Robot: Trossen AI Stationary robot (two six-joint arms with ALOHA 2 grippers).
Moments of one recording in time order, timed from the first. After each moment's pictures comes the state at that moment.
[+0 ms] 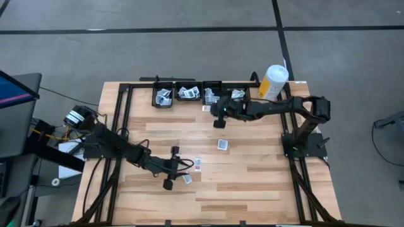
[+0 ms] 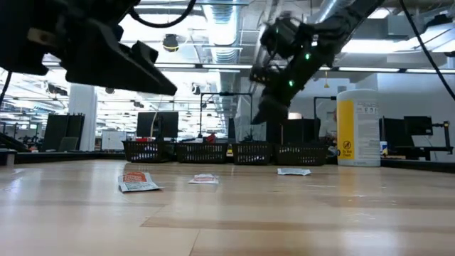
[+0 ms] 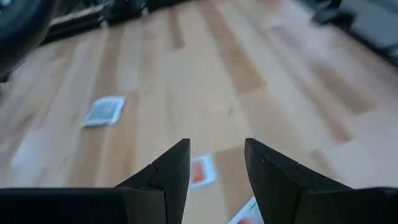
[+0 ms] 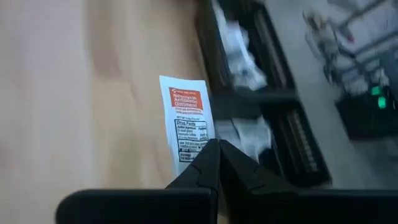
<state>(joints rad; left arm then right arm) -0.53 1.38 0.54 0.53 -0.38 0.08 -0.23 1.69 0.96 0.00 0.37 -0.39</state>
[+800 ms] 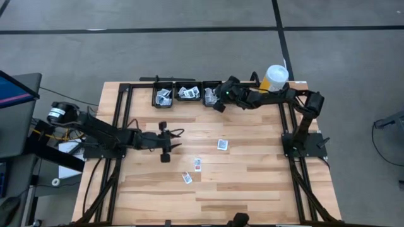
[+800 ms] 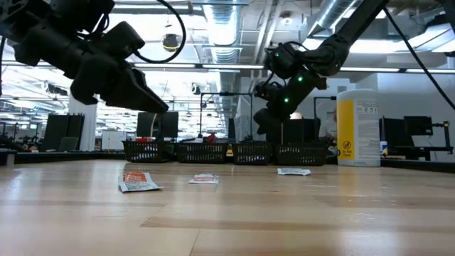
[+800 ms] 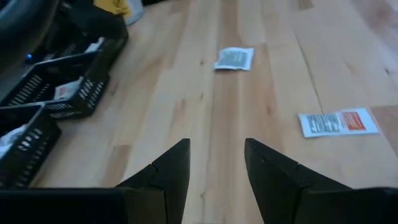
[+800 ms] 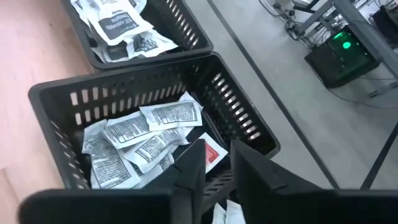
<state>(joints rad) -0.22 1.08 0.32 0.43 -0.40 0.13 -0.47 1.79 0.96 0.18 0.36 -0.29</state>
